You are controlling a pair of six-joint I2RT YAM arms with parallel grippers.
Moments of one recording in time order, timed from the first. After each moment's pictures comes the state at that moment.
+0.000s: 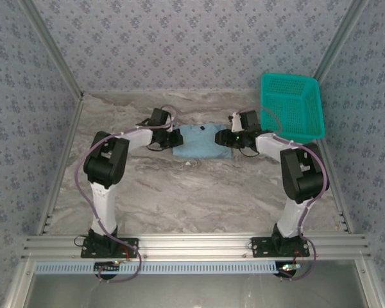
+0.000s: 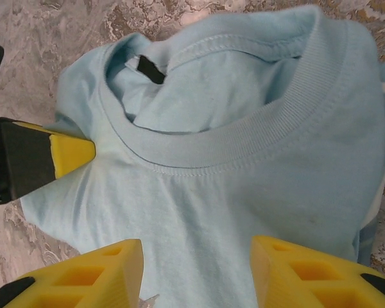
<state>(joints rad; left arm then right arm) -0.40 2.10 1.40 -0.27 0.41 -0.51 0.27 1.81 1.10 -0.12 -0.46 0.37</state>
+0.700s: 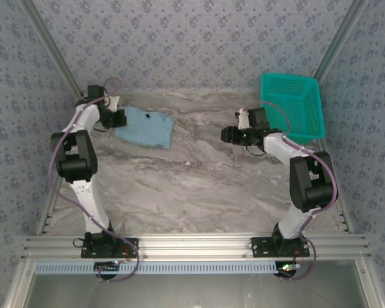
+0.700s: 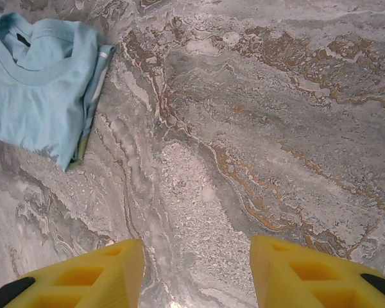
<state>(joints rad) 0.12 2.13 1.77 -0.78 0.35 0.06 0.23 1.70 1.09 -0.20 -0.47 0.32</state>
